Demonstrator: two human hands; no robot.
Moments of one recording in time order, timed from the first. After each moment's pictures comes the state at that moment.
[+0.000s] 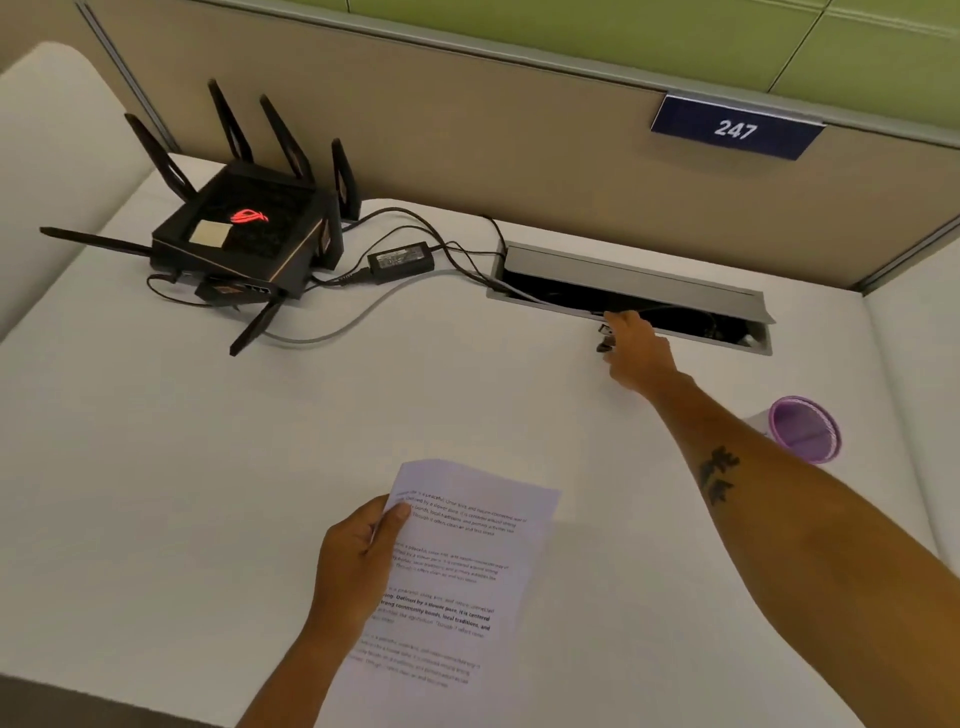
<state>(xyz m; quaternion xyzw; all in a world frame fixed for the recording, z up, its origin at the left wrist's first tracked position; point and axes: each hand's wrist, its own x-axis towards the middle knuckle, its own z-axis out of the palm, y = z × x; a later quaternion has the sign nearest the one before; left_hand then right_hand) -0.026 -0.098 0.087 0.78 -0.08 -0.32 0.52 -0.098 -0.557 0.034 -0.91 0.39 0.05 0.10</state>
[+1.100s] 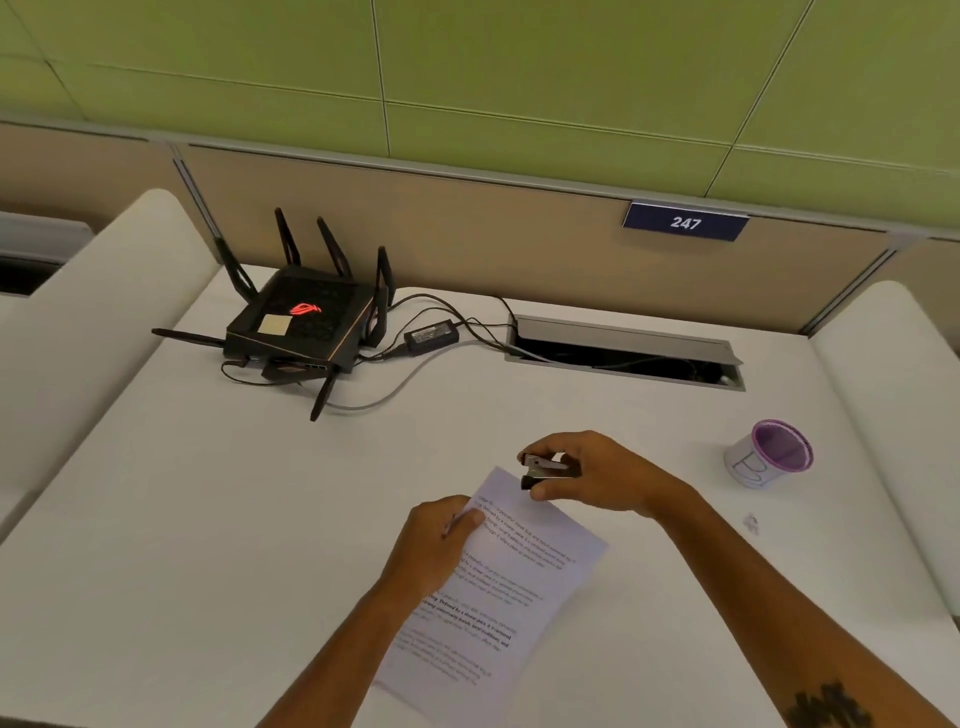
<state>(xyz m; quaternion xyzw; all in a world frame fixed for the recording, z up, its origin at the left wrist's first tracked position) 0.027 -0.101 0.129 0.77 -0.32 -0.38 0.41 -0.114 -0.325 0.203 -0.85 0.25 0.10 0.46</state>
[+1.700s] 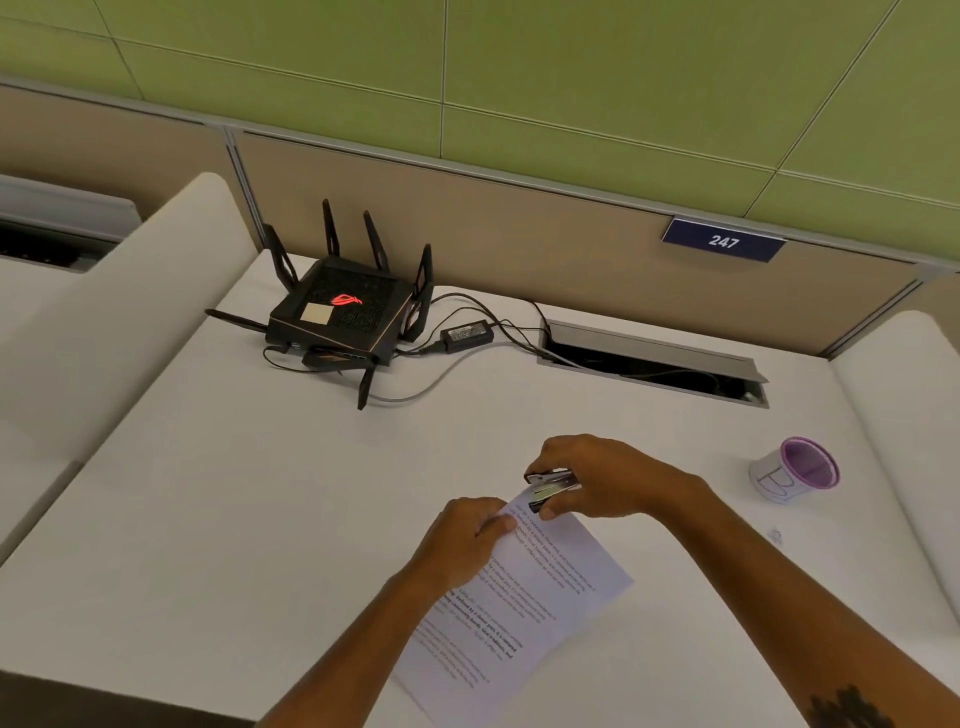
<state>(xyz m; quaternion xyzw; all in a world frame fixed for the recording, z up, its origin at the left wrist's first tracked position) 0.054 -0.077 0.128 0.74 -0.40 -0.40 0.36 -0.059 -0.280 0.214 -0.95 0.14 0.19 0.21</state>
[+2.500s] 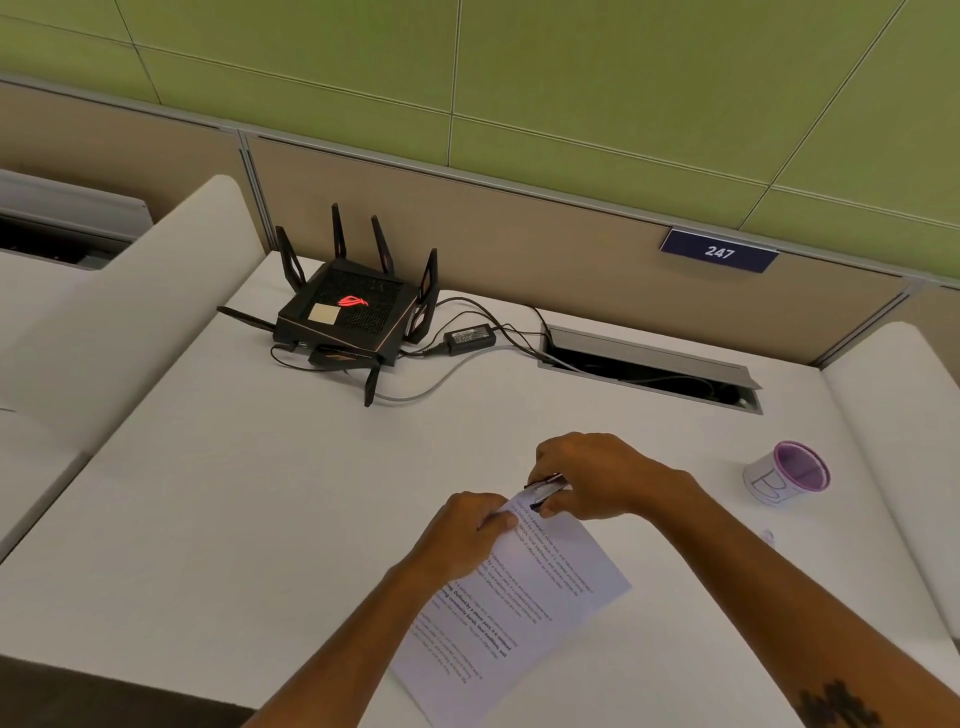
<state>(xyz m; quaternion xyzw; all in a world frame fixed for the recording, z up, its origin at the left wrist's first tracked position) 0.060 -0.071 0.120 0.75 -0.42 -0.39 0.34 -0.050 -0.246 0.245 -0.97 0.11 0.20 0.10</state>
